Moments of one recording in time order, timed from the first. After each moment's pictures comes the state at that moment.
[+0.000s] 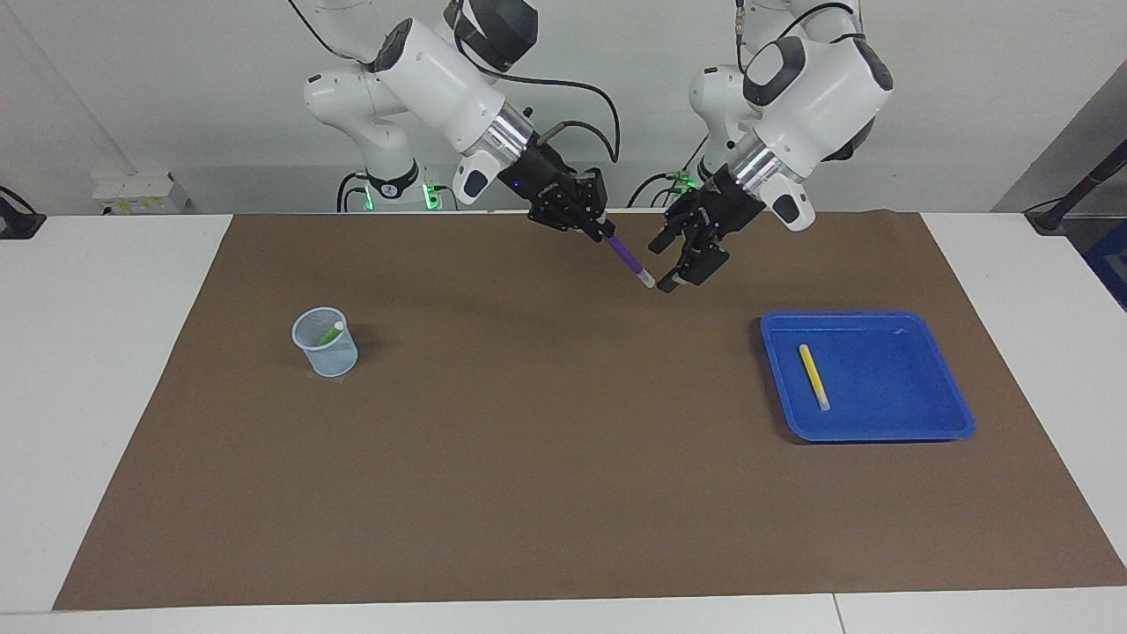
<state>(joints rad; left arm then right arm) -0.15 -0.06 -0.25 -1.91 -0.64 2.14 -1.58 0.34 -0.02 0.21 -1.88 0.78 2.33 0.48</state>
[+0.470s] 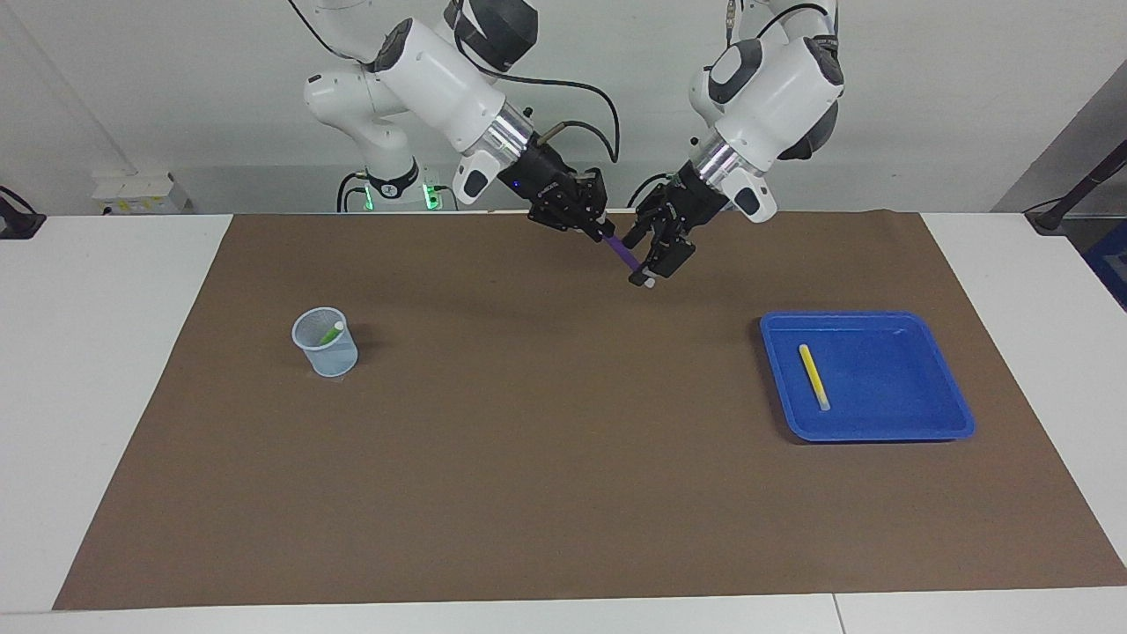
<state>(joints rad) -0.22 -0.10 -0.25 -1.98 -0.64 2.21 -1.62 0.34 -0.02 0.21 -1.89 0.78 2.33 0.48</state>
